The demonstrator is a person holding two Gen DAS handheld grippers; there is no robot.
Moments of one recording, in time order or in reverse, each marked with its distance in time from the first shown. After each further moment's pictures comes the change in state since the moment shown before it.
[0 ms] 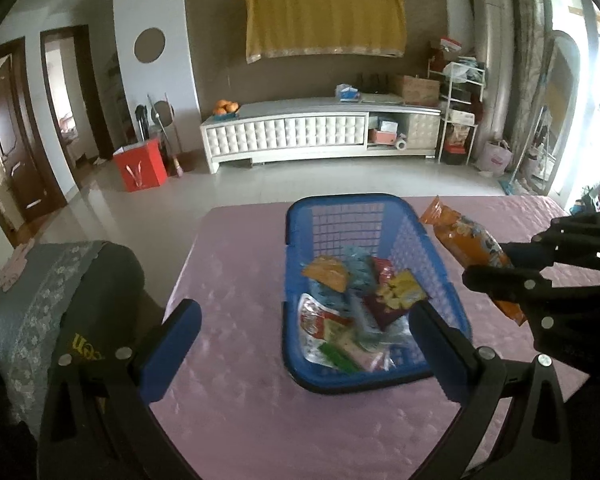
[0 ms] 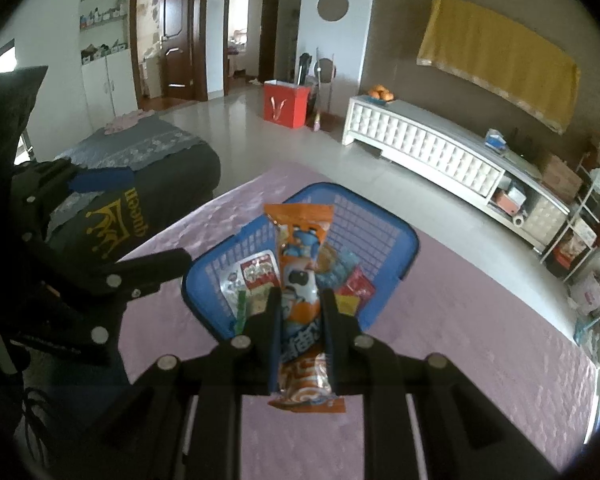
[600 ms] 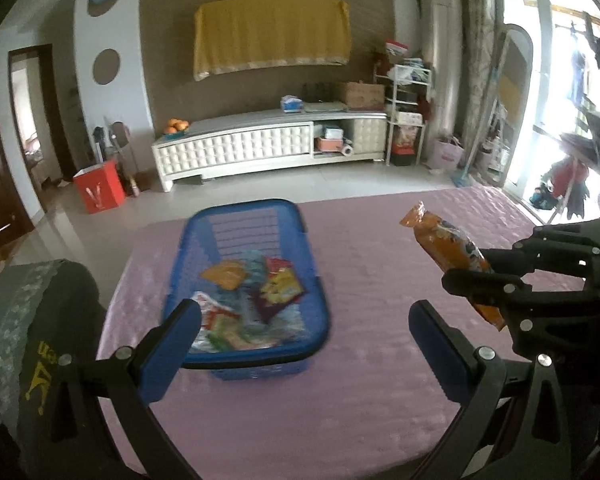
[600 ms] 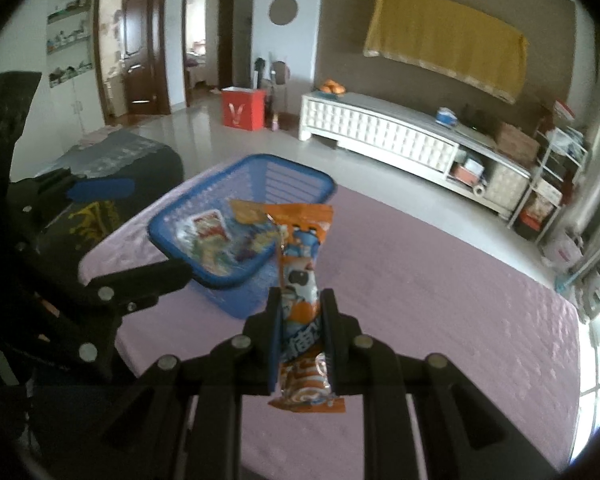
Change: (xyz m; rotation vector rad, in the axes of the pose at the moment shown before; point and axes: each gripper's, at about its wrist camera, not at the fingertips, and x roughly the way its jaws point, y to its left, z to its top) left arm -0.050 -0.106 -0.018 0.070 -0.055 -0.125; right arm -0.078 -0.047 -0.070 0.108 -0.024 -0.088
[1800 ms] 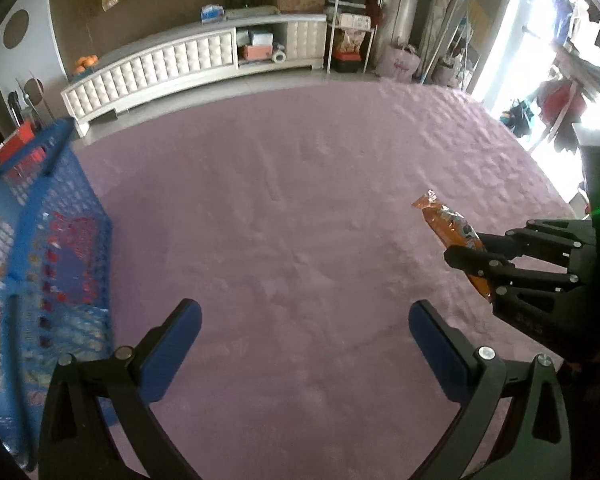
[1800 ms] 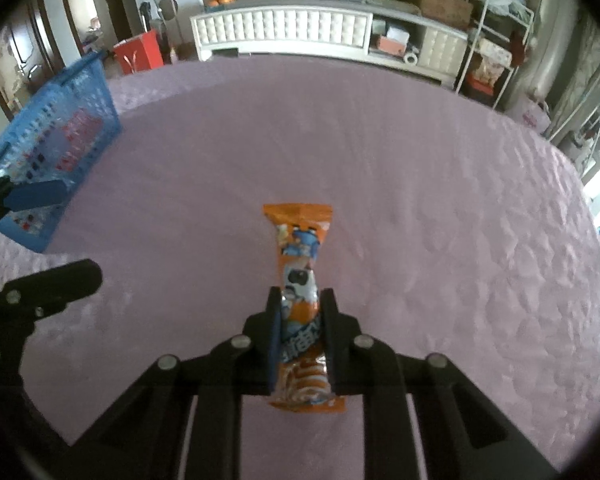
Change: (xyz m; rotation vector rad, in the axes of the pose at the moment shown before) left arm 0.219 -0.160 -0.009 0.086 0.323 -0.197; right arm 0.099 -0.189 -0.132 0.288 0.301 -0.139
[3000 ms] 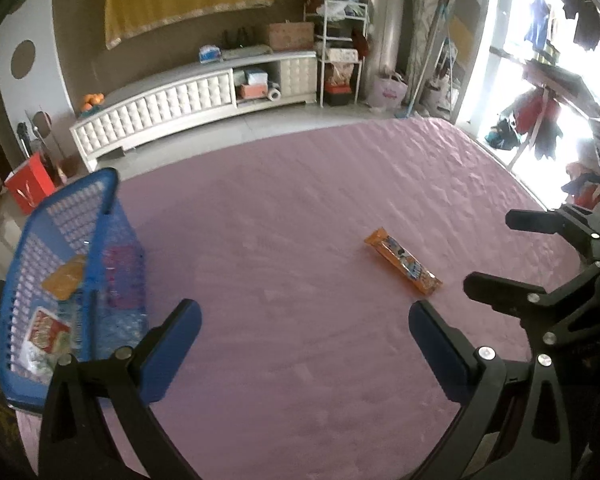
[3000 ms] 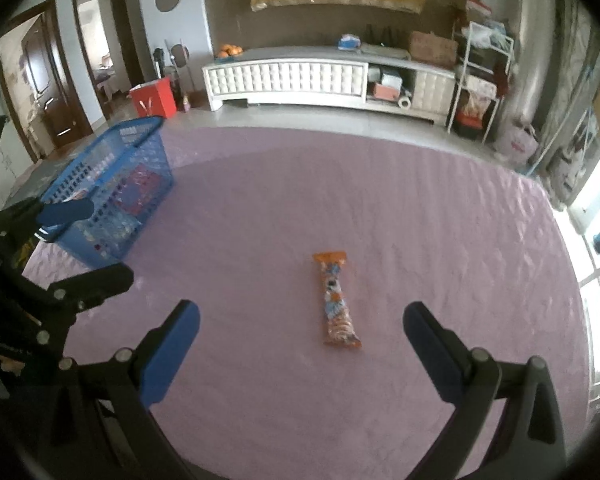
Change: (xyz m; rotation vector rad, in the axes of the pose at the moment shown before) left arm -0.064 -0.021 -0.012 0.054 -0.105 0.014; right arm -0.082 0.018 -0.005 0.047 -0.151 0.024
